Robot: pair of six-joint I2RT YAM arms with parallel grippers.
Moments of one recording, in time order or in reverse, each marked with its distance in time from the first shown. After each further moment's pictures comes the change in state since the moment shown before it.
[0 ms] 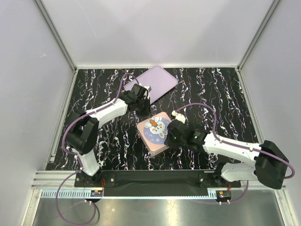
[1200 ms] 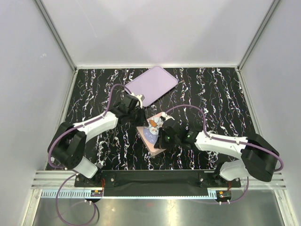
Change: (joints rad) left arm -0.006 -0.232 -0.304 0.125 0.055 -0.094; right arm 0.000 0.141 0.004 0.217 -0.251 -0.026
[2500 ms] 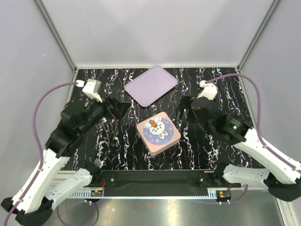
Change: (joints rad) left arm 0.023 -0.766 0.154 -0.183 -0.227 0.160; right arm -0.054 -0.317 0.556 -0.692 0.649 -0.163
